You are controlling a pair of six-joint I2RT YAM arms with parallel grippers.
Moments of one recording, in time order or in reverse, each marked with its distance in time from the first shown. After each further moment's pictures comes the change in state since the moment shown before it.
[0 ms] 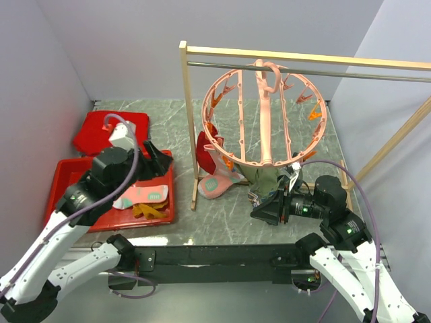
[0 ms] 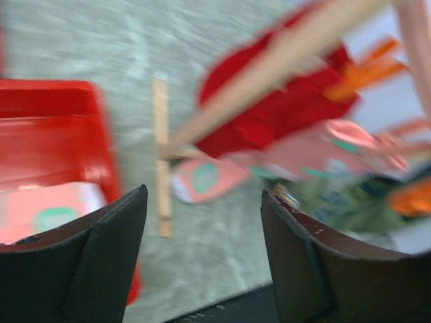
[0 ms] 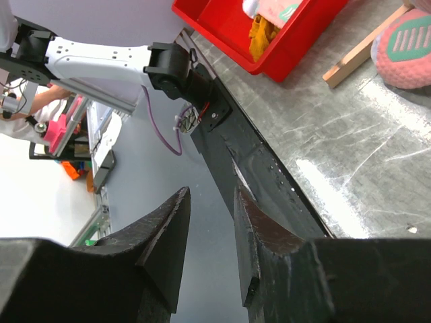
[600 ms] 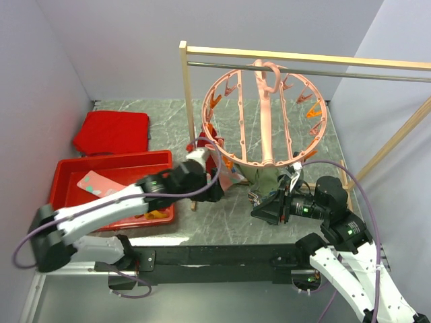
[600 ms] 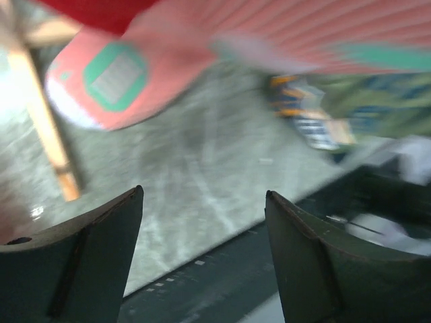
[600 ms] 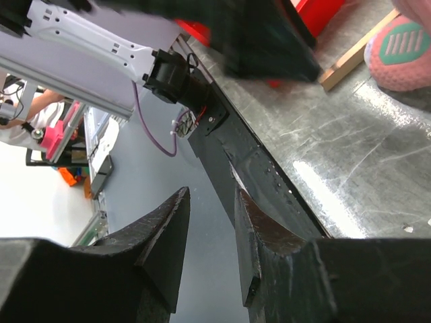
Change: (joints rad) left arm -0.358 0.409 -0.164 0.277 0.103 -0.138; right arm 0.000 -0.010 0.000 -0.001 0.022 0.008
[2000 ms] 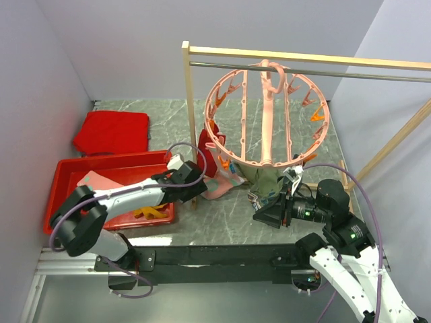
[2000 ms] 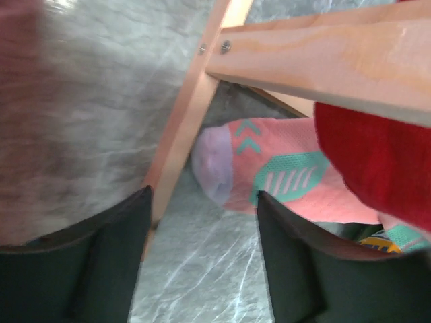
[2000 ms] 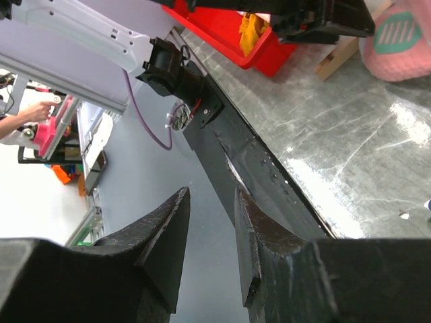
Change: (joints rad) left arm 0.180 0.224 -0.180 0.124 -0.152 -0.426; right arm 0.000 -0.035 0.003 -0.065 0.011 -0.027
